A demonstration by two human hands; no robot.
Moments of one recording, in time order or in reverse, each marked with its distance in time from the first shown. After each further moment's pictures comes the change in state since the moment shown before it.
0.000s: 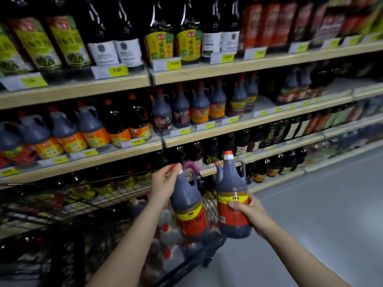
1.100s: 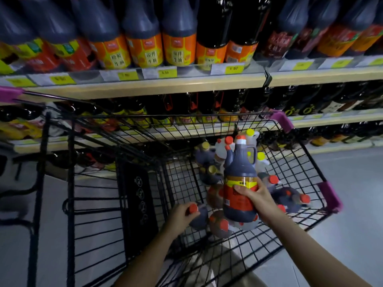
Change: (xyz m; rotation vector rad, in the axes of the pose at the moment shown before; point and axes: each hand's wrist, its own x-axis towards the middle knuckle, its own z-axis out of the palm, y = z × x) left_hand -0.068 -0.317 -0.198 0.351 -0.491 -0.421; right_hand 0.070 0.122 0.260 -0.080 -0.077 0.226
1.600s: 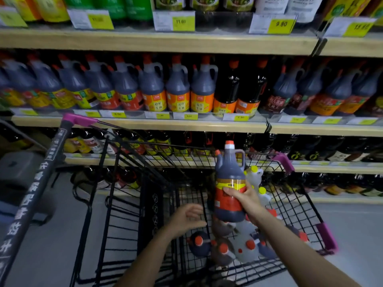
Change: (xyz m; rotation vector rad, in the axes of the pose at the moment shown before) left_hand -0.051 0.093 -0.067 -0.355 -0.017 -0.018; right_hand -0.021 -0.091 0.036 -0.035 -0.166 -0.111
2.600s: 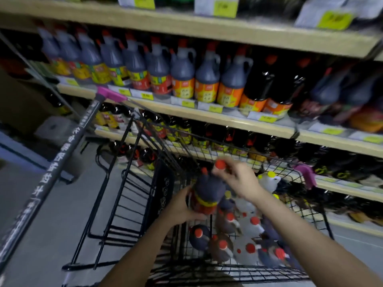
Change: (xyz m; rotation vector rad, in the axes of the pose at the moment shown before) left_hand -0.022 0.001 -0.004 -0.003 0.222 0.015; right_hand 0.017 -0.053 0.036 -0.910 -0.314 -0.701
